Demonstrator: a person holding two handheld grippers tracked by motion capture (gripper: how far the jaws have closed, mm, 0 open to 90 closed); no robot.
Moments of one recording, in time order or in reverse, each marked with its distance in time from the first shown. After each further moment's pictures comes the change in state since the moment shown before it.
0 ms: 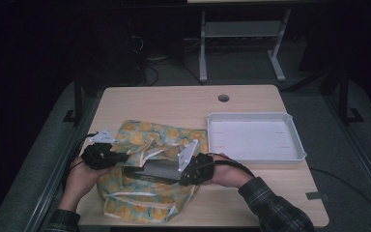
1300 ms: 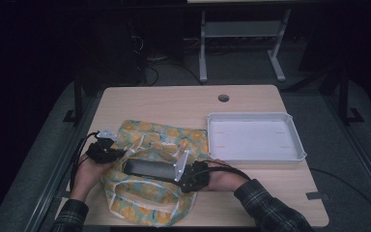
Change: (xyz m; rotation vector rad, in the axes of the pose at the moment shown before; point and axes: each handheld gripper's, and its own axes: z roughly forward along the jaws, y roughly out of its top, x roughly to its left) left arm 0.044 -0.021 0.046 0.087 0.127 -0.110; right arm 0.001 -0.006 0.034 0.144 0.018 -0.017
